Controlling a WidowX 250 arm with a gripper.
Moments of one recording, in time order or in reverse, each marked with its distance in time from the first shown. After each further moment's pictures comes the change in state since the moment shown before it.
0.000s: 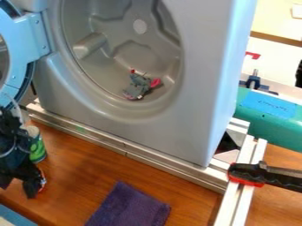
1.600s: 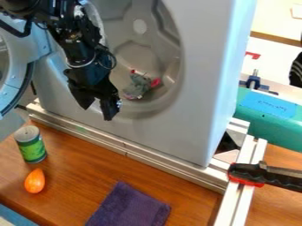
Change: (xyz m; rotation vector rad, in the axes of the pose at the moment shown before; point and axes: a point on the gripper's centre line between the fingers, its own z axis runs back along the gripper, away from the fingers) arm 0.128 -0.087 0.090 -0.119 -0.130 -0.274
